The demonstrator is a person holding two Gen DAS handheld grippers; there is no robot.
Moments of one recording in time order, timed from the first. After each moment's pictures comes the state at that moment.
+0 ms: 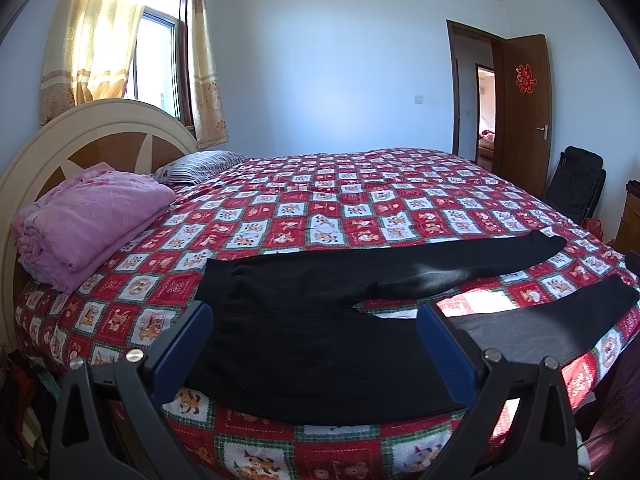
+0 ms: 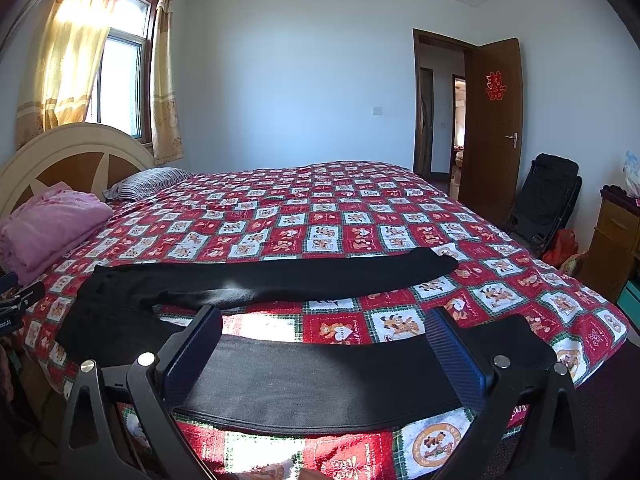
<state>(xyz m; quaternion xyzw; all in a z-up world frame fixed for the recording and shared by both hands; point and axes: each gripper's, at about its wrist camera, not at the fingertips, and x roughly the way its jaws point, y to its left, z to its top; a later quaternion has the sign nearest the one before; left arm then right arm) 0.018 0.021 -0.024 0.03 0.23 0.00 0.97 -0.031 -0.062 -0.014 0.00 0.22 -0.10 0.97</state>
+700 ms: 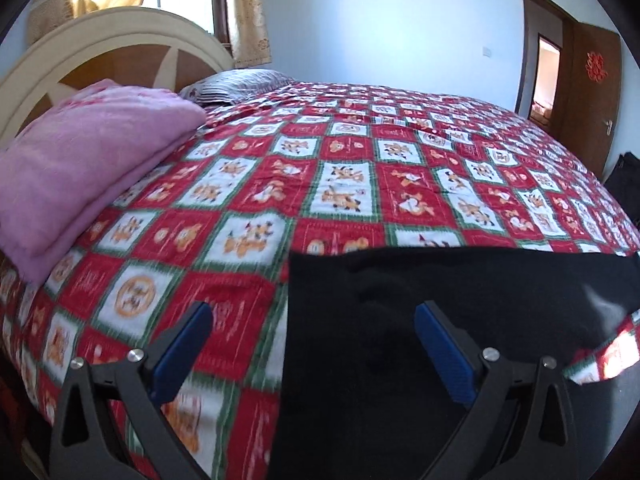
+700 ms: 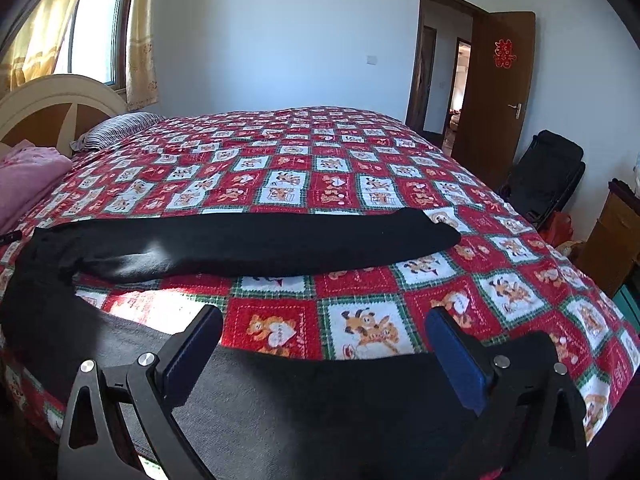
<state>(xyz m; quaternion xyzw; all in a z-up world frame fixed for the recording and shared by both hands) 0.240 0.166 -0.103 -0.01 0.36 0.06 0.93 0.088 -0.139 -0.068 -0.03 0.32 -0.13 0.94</state>
